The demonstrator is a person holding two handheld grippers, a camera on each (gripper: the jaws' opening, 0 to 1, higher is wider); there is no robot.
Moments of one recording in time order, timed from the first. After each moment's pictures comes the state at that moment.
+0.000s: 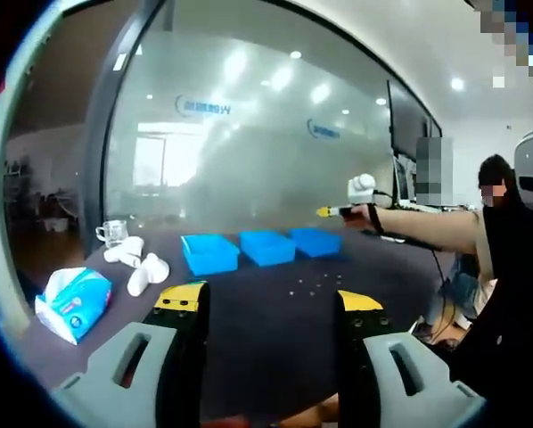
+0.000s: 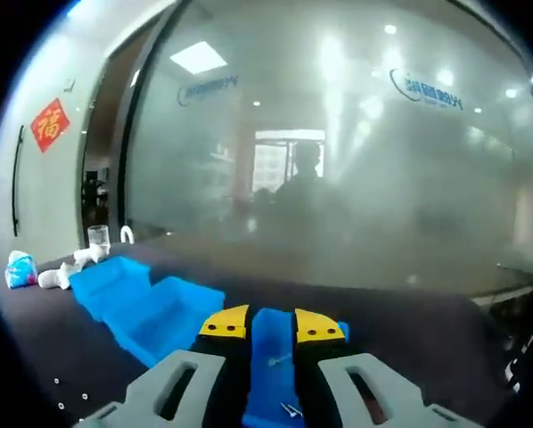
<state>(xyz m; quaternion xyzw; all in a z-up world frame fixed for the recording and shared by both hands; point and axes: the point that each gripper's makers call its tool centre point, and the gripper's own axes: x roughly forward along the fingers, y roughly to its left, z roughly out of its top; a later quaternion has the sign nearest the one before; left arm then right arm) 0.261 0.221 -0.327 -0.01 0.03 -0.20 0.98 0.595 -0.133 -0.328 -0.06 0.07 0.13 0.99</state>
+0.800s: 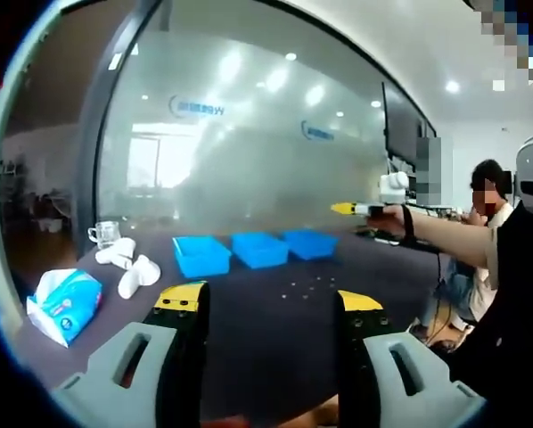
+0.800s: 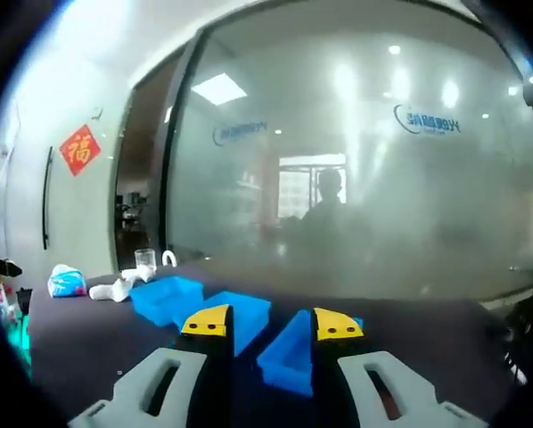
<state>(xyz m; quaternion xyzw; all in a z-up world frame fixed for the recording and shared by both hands) 0.264 0.210 -0.327 -0.02 0.02 -0.22 0.98 0.494 -0.135 -0.294 -0.02 0.01 0.20 0.98</state>
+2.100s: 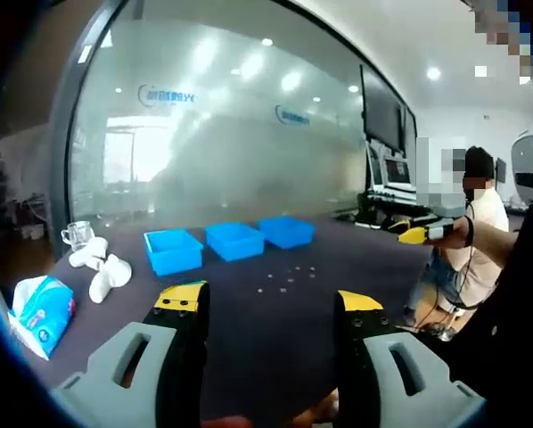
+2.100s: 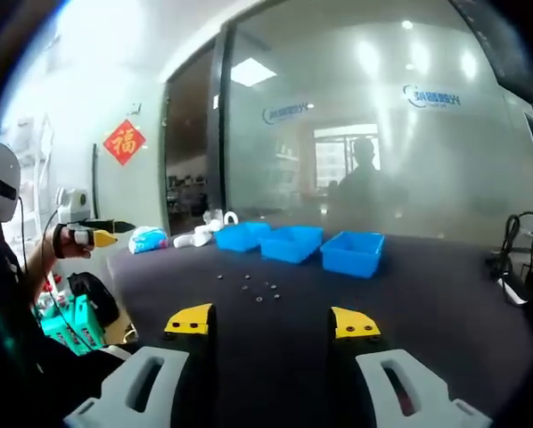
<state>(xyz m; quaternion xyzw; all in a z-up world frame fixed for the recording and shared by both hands) 0.276 0.175 -0.336 0.01 0.05 -0.27 0.96 0.300 -0.163 -0.371 -0.02 0.09 0.30 0.95</state>
